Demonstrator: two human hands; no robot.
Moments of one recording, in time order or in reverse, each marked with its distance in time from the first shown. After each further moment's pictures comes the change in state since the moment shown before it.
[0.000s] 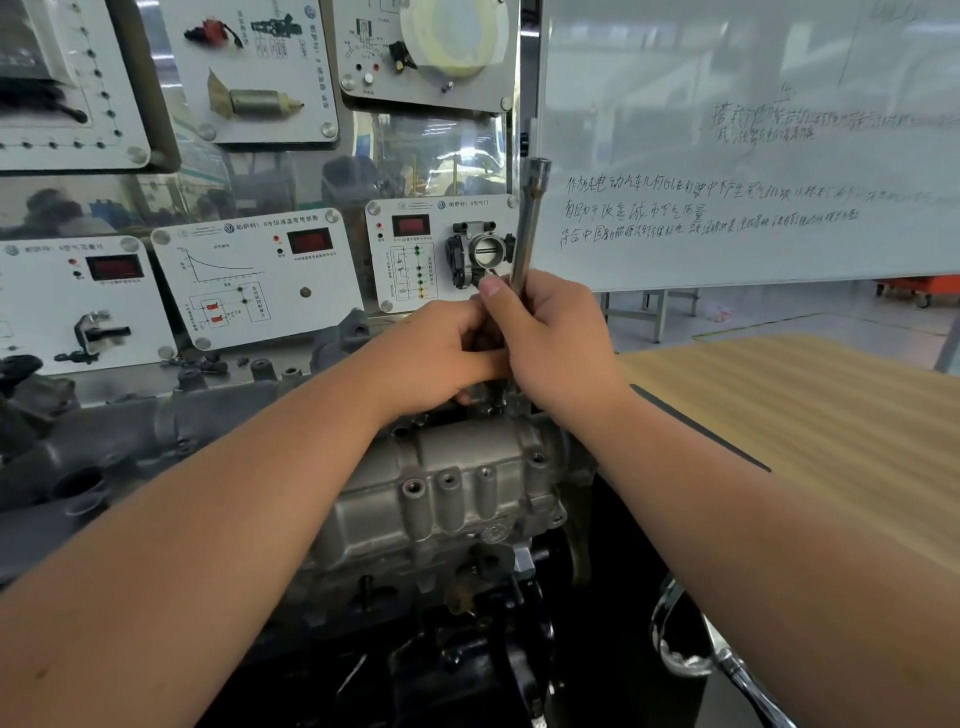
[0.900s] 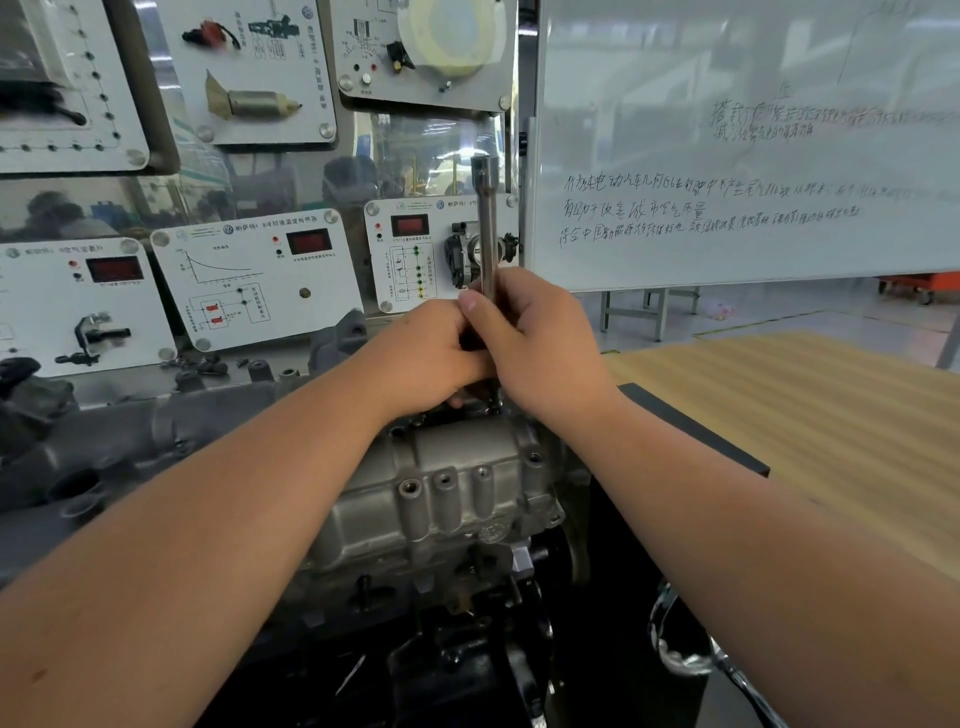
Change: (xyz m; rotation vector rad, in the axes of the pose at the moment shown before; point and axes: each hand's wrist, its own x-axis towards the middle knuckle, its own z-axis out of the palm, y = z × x) left_hand 0.001 -0.001 -0.001 0.120 0.051 -0.025; right_hand -0.006 -0.008 0.001 -0.058 -0.076 -0.072
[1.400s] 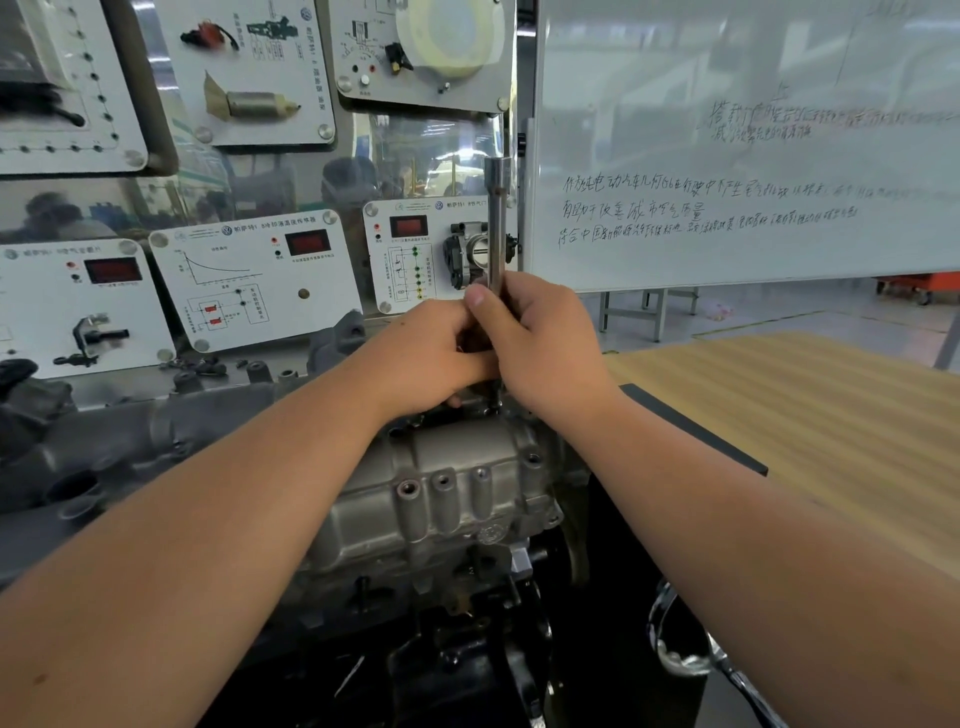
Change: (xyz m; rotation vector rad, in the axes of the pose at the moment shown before) left_hand -0.002 0.003 0.000 -0.035 0.002 0.018; right_hand 0.002 0.003 -0.002 0.005 0.018 0.018
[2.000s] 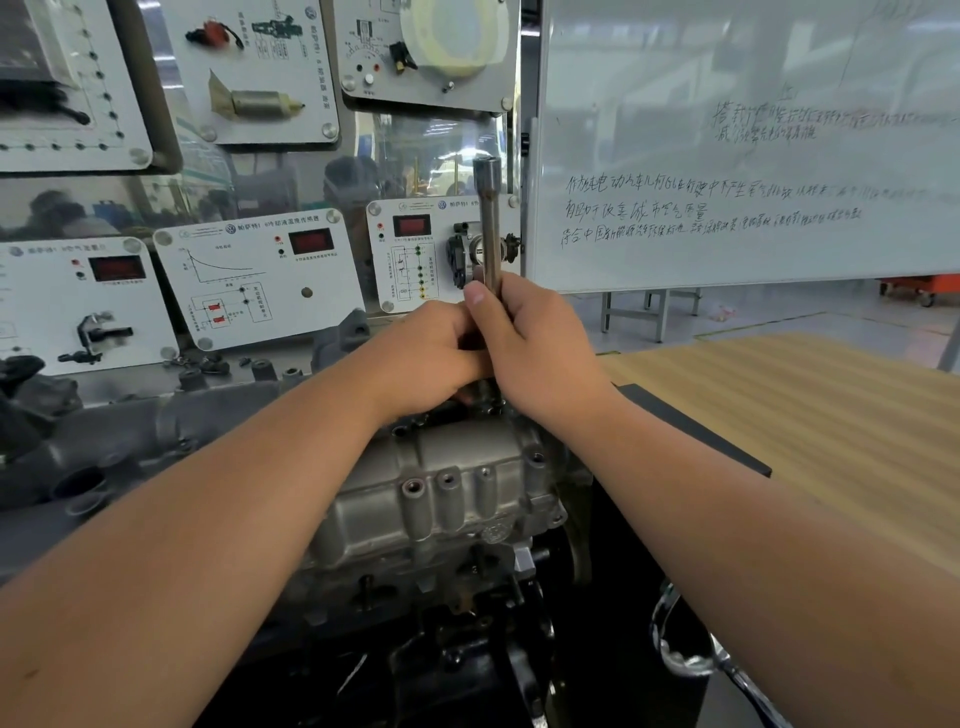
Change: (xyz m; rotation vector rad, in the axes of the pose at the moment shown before) left_hand -0.002 -0.002 -0.003 -0.095 -0.035 -0.055; right_hand -0.001 -0.004 0.004 -0.024 -0.069 0.007
